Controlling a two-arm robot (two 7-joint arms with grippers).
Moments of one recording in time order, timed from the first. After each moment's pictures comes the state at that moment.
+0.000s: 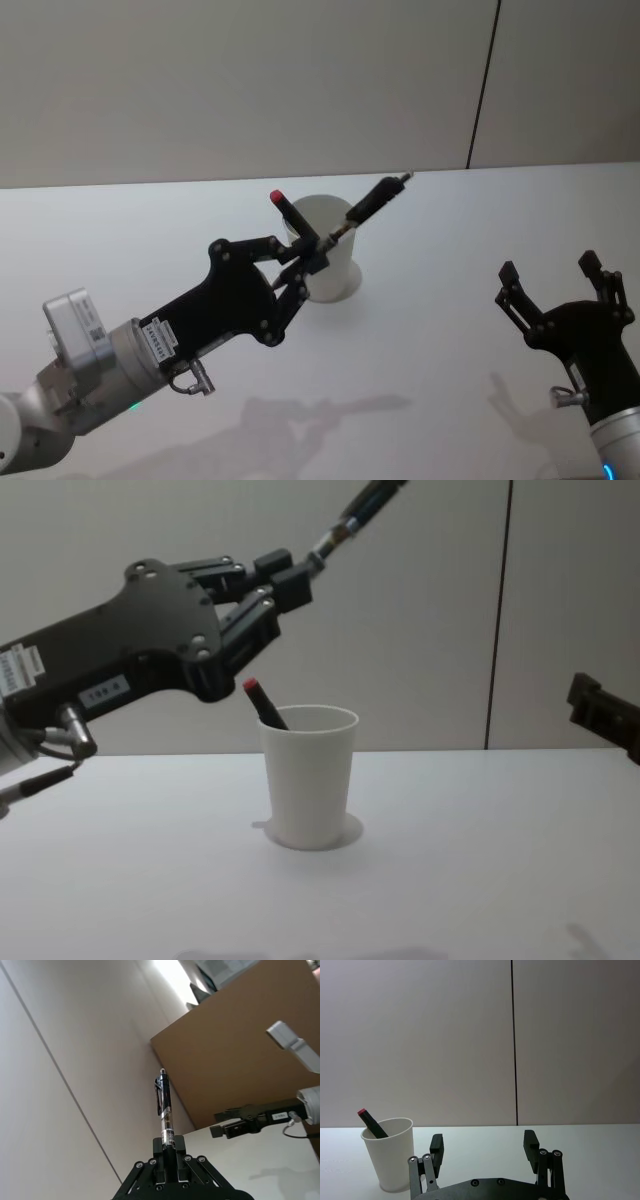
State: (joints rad) left arm -0.27 0.45 0.29 -1.50 -0.40 -0.60 -0.80; right arm -0.11 0.24 -0.26 -1.77 0.21 -0.27 -0.09
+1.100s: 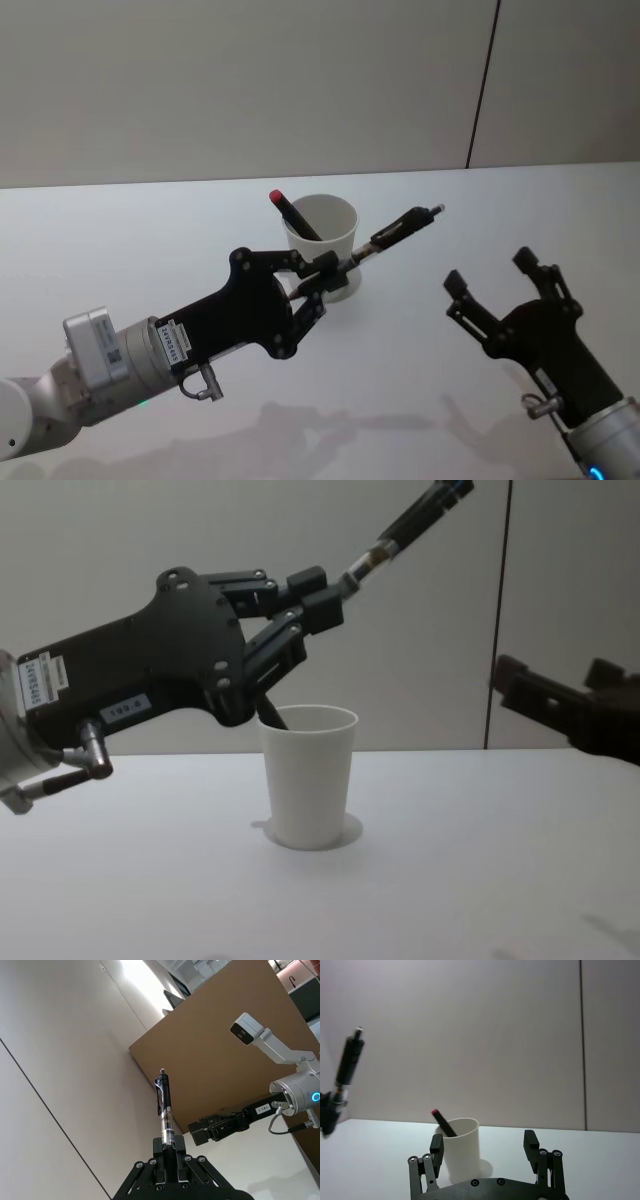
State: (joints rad) left arm -0.32 0.42 0.30 -1.43 -0.38 -0.67 -0.93; right arm -0.09 0.25 -0.25 -1.78 0.35 -0.24 0.19
